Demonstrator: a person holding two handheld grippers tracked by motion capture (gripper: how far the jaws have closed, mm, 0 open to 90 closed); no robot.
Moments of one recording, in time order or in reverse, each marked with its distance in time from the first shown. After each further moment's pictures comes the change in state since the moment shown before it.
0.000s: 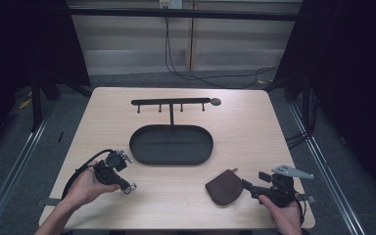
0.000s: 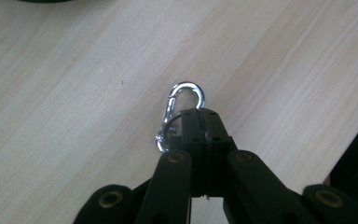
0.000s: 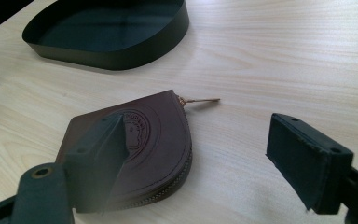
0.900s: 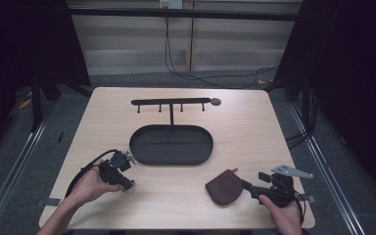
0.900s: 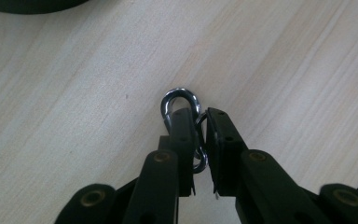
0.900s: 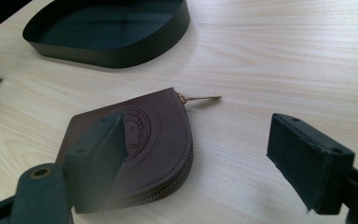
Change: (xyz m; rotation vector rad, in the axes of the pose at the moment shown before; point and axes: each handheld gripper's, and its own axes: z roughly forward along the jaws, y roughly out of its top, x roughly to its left) left arm 0.004 0.006 0.013 0.025 0.008 0.057; right arm 0.000 0.000 0.001 0.012 0.006 0.008
